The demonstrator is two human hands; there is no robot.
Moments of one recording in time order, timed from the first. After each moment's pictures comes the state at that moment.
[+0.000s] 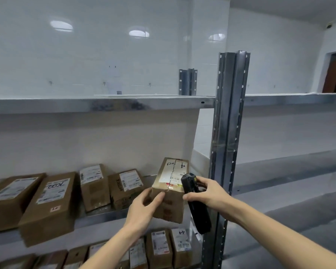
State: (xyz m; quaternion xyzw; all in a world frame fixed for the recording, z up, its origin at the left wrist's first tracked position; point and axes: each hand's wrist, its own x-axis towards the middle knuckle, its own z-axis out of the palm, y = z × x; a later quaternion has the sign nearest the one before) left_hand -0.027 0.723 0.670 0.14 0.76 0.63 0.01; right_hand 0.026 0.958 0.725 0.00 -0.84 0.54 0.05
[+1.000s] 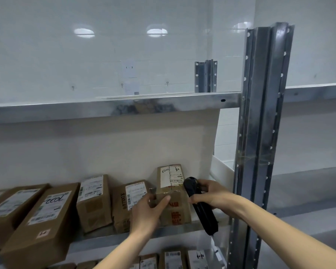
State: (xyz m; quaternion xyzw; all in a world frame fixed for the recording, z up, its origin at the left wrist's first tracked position) left_hand -0.123 0.755 0.661 0.03 0.83 0.54 -0.10; right_hand -0.105 0.987 0.717 0.04 -0.84 0.54 -0.06
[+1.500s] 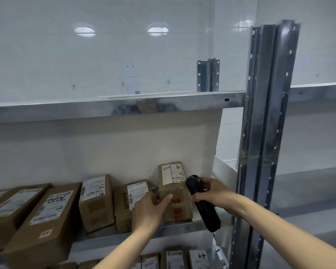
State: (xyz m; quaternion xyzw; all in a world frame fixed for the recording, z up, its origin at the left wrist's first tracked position) left_hand -0.135 0.754 0.668 0.02 0.88 0.46 -0.12; right_hand -0.120 0.984 0.717 0.03 -0.85 0.53 -0.04
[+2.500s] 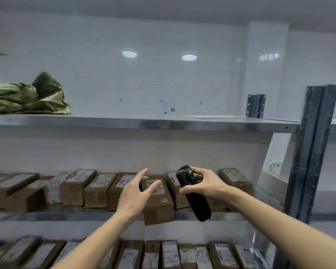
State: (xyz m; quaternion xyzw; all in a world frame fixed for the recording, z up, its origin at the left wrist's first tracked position) left_hand 0.010 0.430 0.758 0.08 0.84 0.48 -0.22; right_hand 0.012 0.685 0.810 0.13 -0.88 0.46 0.02
